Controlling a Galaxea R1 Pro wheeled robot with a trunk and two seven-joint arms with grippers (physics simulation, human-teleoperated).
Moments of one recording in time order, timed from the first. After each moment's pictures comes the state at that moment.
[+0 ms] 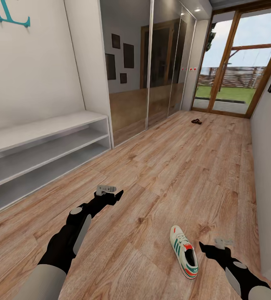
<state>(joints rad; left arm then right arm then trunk) -0.57 -0.06 -0.07 -1.11 0.10 0.28 -0.30 -0.58 -0.20 -0.24 -0.25 0.06 -0.17 0.18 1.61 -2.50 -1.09</state>
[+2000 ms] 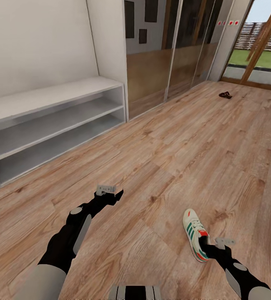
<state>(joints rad) -0.57 -0.06 -0.07 -1.11 0.10 0.28 -0.30 -0.58 -0.20 -0.24 -0.23 0.06 -0.23 0.16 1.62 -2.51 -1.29</state>
